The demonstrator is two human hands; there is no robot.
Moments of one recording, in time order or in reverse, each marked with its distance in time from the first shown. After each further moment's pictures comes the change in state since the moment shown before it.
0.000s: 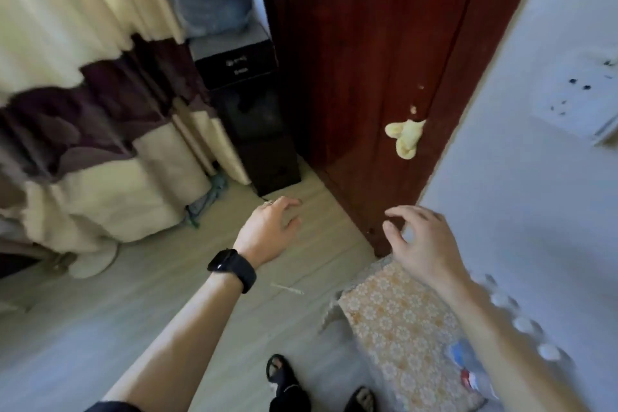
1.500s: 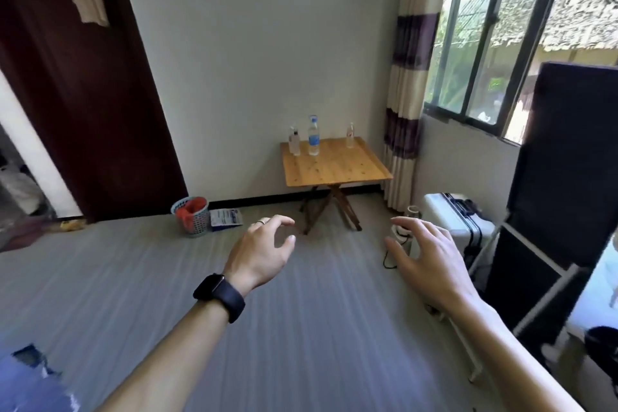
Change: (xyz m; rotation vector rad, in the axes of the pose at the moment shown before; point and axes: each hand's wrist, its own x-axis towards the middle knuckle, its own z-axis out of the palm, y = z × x) left_hand -0.717 -0.658 -0.470 0.109 1.326 -1.474; right_hand -0.324 -1.097 0.533 0.459 -0.885 -1.624
